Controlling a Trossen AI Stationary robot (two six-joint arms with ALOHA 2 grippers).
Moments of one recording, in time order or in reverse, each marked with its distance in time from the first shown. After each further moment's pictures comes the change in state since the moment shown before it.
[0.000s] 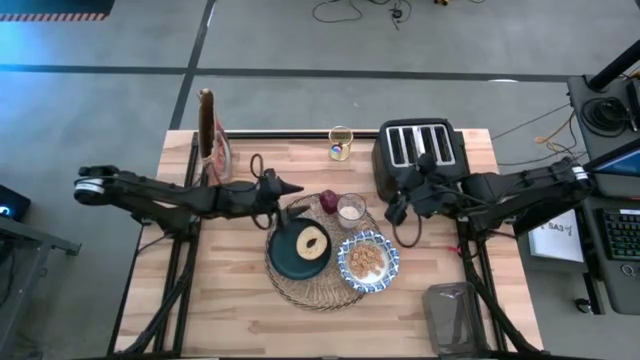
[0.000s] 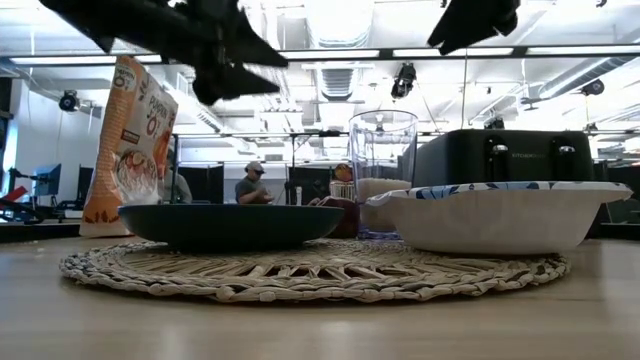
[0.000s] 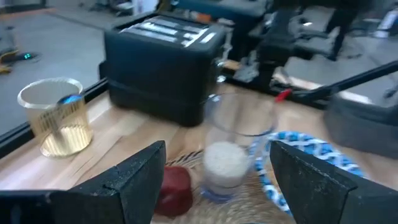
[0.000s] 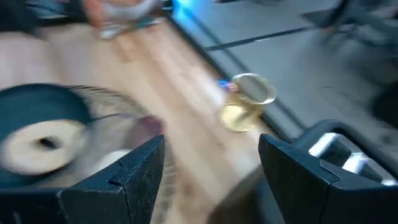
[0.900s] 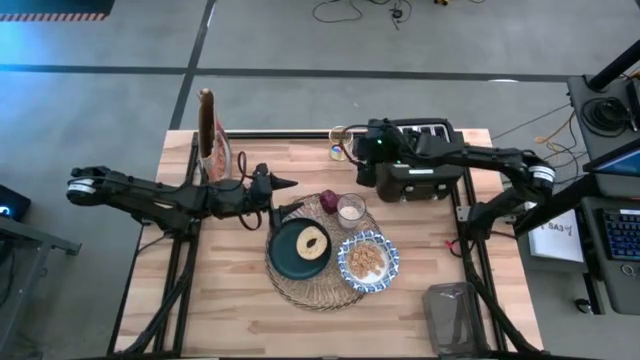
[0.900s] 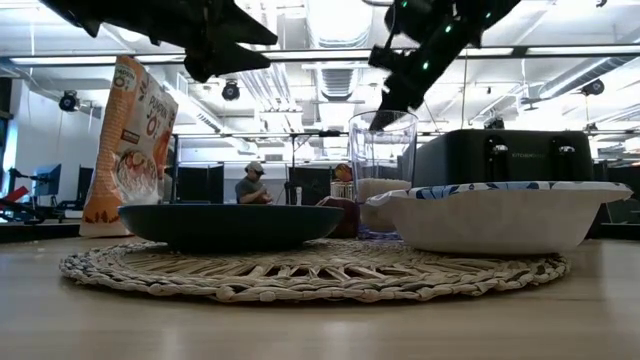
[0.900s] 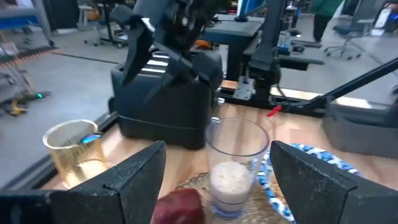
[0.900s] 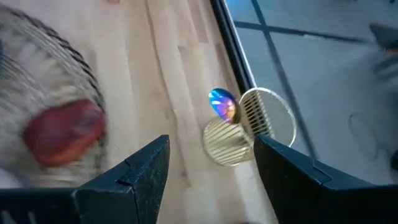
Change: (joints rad) left arm -0.027 -0.110 0.000 -0.026 -0.045 0.137; right arm -0.596 0.371 0.074 0.333 -0.617 -0.705
